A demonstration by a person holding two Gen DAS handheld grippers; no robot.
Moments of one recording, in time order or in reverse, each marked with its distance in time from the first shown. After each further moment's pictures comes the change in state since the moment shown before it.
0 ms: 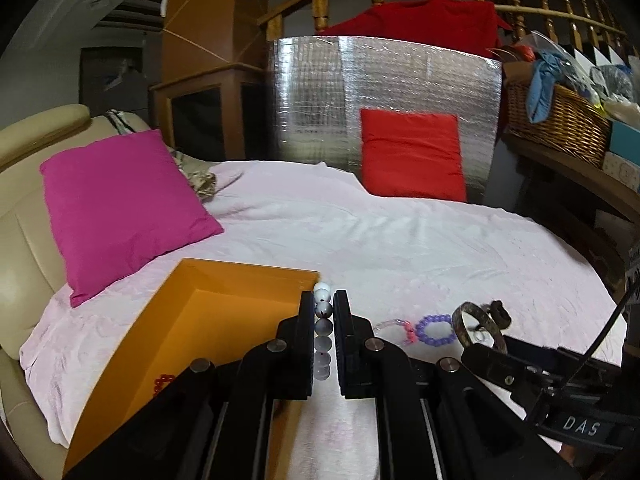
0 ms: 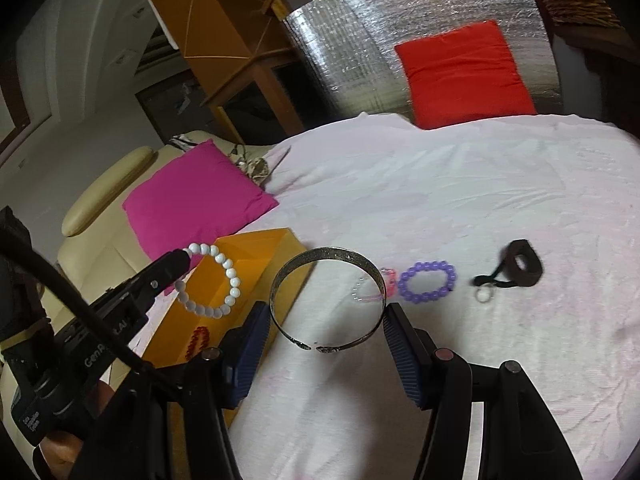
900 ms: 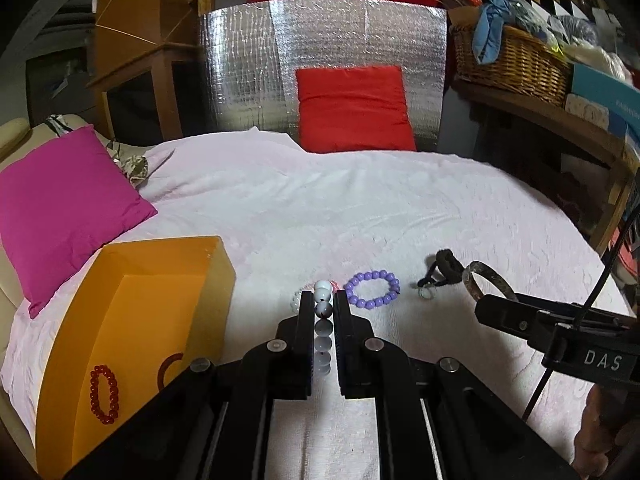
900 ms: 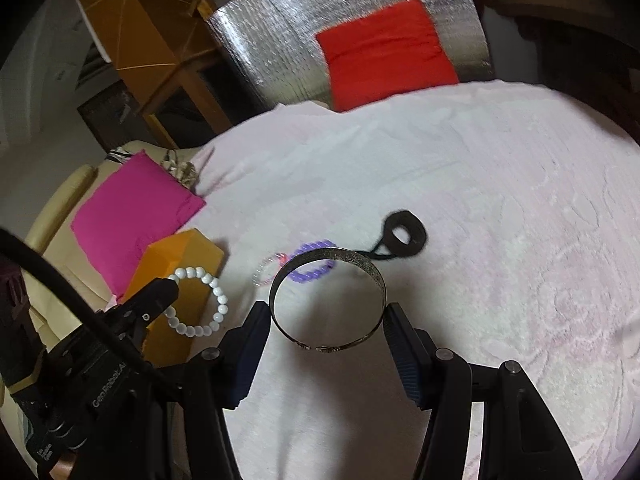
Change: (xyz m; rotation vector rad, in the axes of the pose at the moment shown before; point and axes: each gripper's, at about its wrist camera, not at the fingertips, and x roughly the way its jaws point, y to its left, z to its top) left arm 0.028 -0.072 -0.019 0.130 0.128 -0.142; right arm -0.034 -0.072 -0.001 0.123 0.041 -0.179
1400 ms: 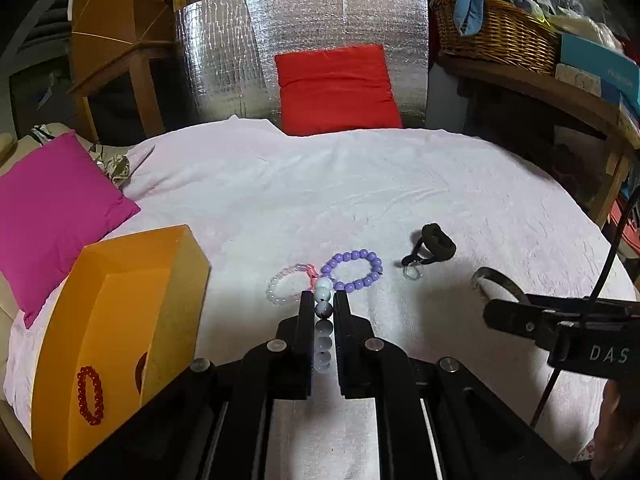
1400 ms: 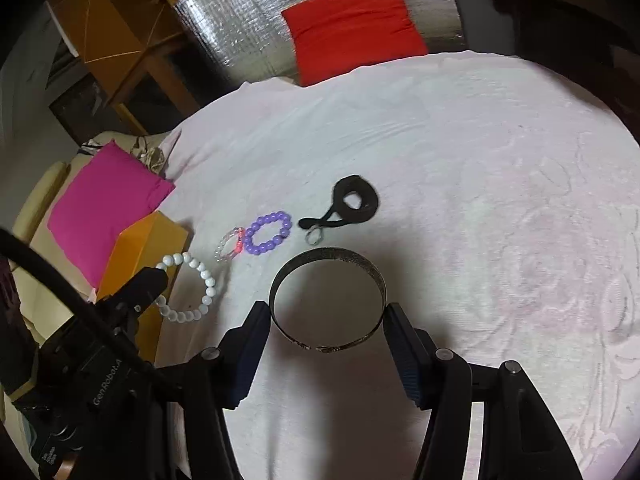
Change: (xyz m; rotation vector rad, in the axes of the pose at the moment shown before) left arm 0.019 -0.025 -0.009 0.070 0.056 -0.006; right arm 0.005 -0.024 -0.007 0.058 0.109 -0.084
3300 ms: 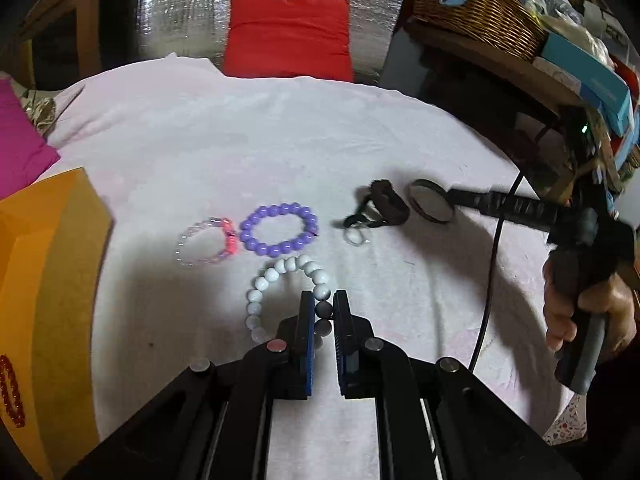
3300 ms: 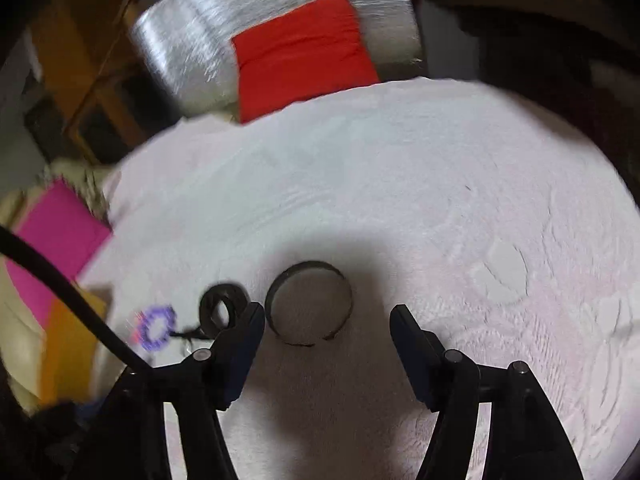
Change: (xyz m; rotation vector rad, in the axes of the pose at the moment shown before) left arm 0.055 -0.009 -0.005 -0.060 0.185 -0.276; right arm 0.030 -0.079 0.075 -0.023 -0.076 -0.175
